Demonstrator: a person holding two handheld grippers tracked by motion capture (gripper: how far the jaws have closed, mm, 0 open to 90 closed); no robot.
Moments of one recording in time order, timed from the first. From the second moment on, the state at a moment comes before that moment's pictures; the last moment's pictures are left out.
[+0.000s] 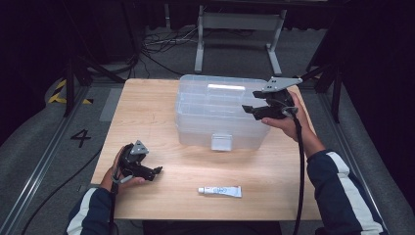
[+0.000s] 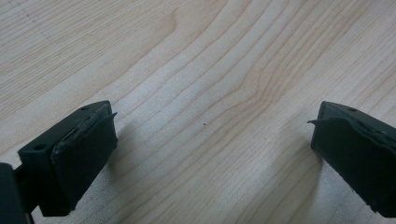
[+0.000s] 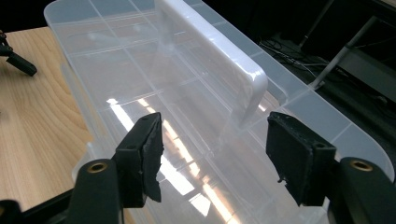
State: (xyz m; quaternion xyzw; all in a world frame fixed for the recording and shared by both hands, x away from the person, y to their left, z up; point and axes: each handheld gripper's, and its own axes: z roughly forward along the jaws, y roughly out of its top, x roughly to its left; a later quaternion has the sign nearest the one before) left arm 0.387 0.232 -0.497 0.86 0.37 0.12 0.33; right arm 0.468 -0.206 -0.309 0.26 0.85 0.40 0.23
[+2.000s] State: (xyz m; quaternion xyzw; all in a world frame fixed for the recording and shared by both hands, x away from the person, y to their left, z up) left arm 0.439 0.155 -0.451 0.84 0.32 0.15 0.41; right arm 0.499 -0.173 -0.310 0.27 0.86 0.34 0.27
